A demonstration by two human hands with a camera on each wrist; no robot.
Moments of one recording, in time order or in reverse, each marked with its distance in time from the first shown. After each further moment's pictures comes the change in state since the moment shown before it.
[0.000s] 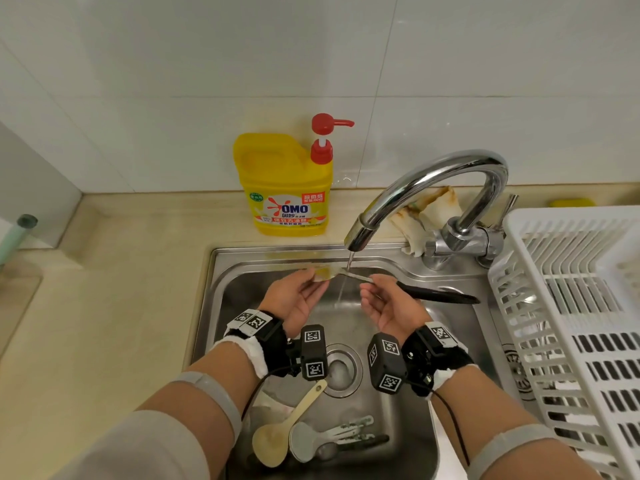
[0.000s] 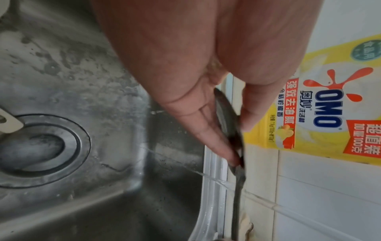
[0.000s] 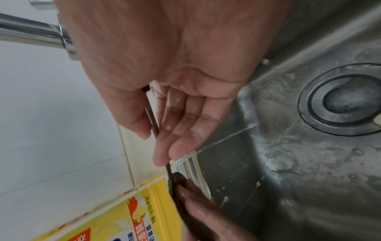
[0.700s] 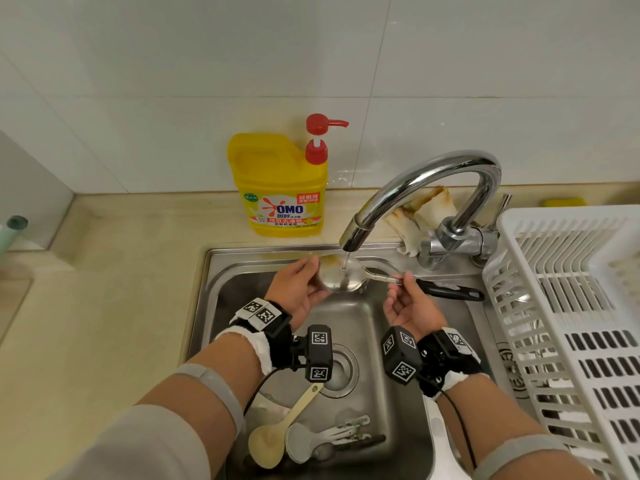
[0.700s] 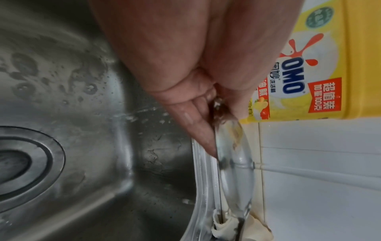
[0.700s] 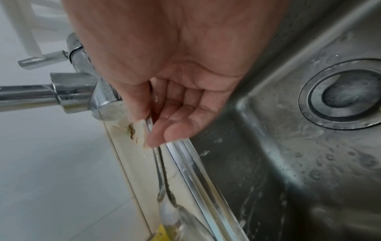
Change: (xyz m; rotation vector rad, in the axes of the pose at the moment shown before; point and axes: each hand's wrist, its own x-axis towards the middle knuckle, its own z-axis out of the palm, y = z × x) left_hand 0.003 -0.003 0.020 0.285 -0.016 0.075; right_hand -0.003 -0.016 -0.028 0.168 0.093 -0.051
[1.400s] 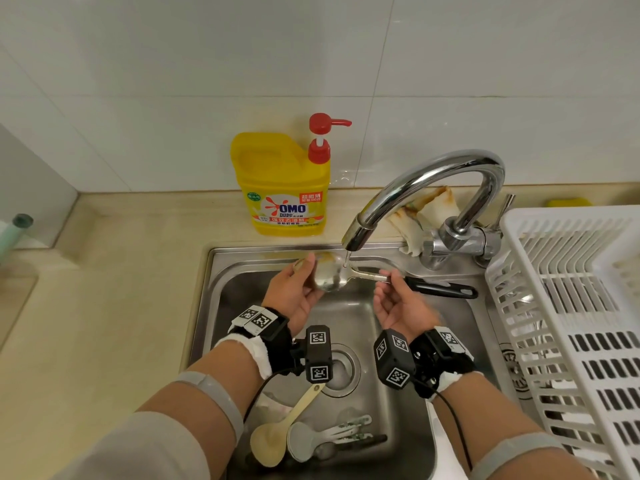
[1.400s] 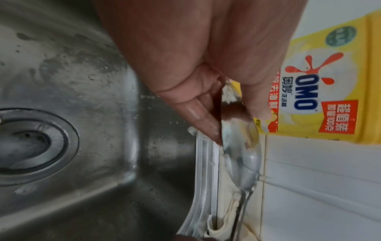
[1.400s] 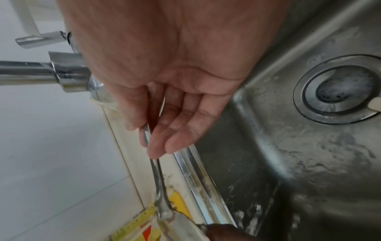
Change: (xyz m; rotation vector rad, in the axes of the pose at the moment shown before) left_hand -0.007 -0.002 -0.006 -0.201 0.062 0.020; right_hand -0.003 0.012 0.012 -0.043 -0.071 0.013
